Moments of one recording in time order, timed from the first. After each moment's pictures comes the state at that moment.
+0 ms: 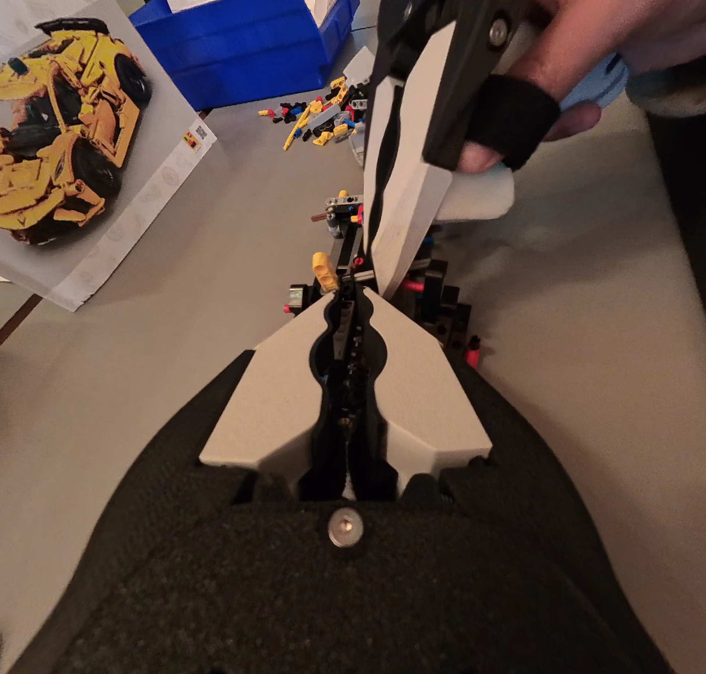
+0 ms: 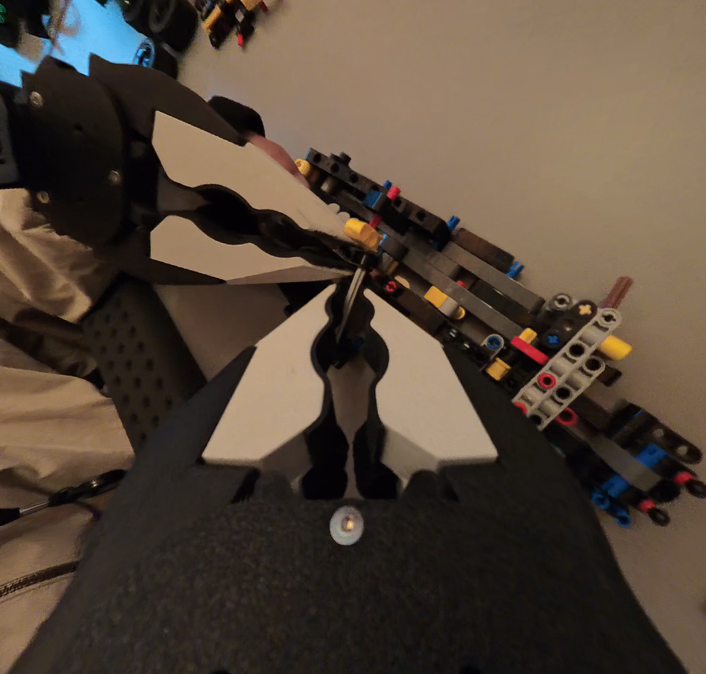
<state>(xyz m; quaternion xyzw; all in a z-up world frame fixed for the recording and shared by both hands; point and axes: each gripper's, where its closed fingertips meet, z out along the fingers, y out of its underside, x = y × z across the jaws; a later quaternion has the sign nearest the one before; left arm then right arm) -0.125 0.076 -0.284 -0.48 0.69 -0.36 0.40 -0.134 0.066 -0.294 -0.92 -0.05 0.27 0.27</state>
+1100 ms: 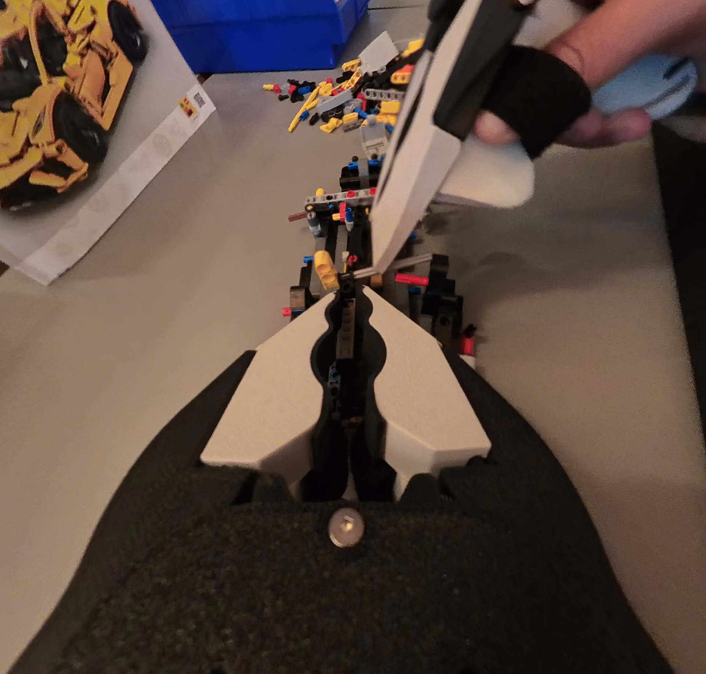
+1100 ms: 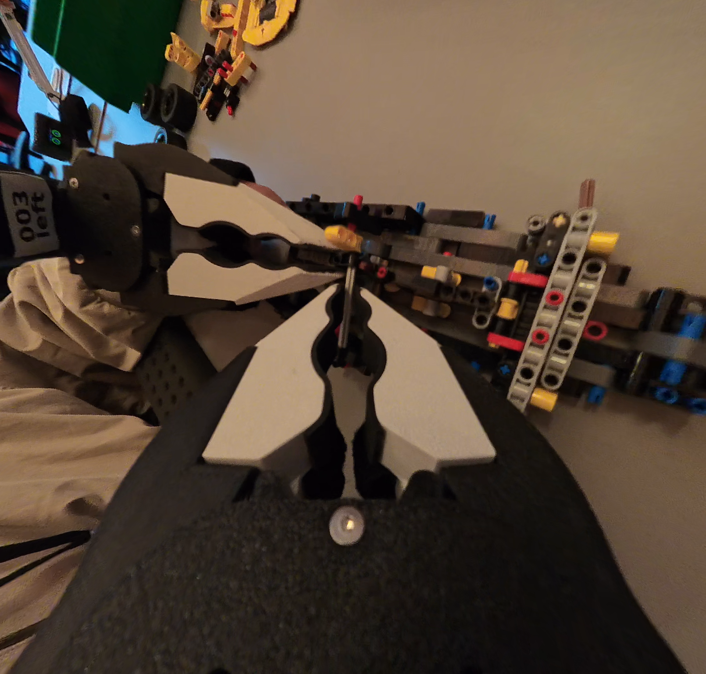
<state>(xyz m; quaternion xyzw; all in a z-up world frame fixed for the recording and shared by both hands) -0.118 0.074 -0.285 -0.51 0.68 -0.37 0.37 -0.117 0.065 -0.284 -0.91 0.06 0.30 0.28</state>
